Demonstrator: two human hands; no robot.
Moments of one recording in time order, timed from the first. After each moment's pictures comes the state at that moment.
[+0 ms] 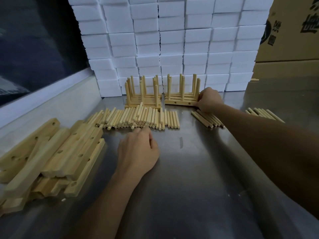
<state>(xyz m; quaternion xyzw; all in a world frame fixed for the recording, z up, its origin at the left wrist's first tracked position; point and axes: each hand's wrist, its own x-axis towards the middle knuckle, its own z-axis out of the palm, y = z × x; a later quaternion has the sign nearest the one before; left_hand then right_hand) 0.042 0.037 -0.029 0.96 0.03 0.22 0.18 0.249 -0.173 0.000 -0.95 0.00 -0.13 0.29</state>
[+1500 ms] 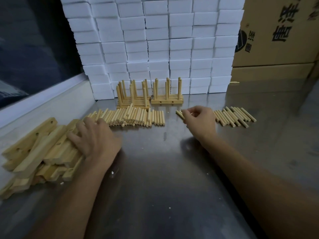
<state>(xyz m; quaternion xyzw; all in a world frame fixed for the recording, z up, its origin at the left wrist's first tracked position) 0.026 0.063 -0.002 0.93 0.29 0.21 -0.03 0.095 -0.175 -0.011 -0.81 0.00 -0.22 0.54</state>
